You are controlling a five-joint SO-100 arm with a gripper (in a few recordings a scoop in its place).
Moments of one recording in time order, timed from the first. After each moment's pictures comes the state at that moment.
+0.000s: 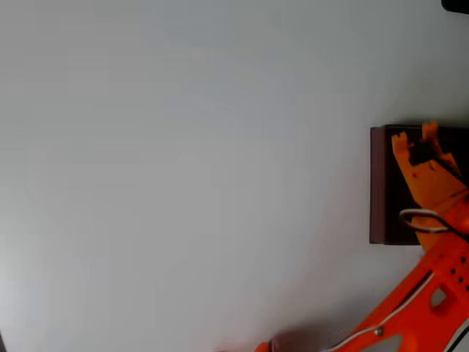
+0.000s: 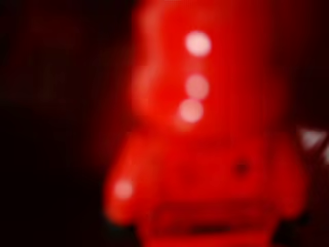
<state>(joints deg) 42.8 79.7 76.2 82.7 17.8</state>
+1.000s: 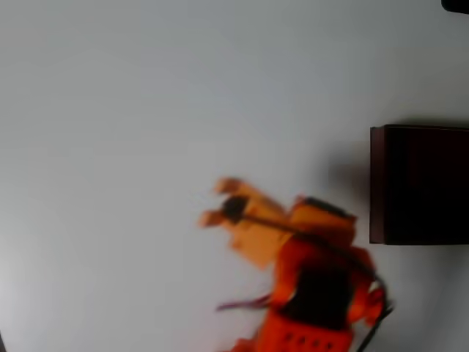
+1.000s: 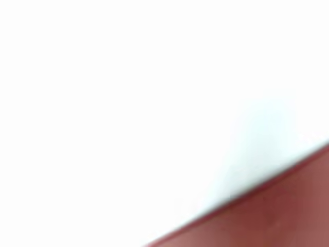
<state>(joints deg) 11.9 126.7 119.3 81.1 2.0</state>
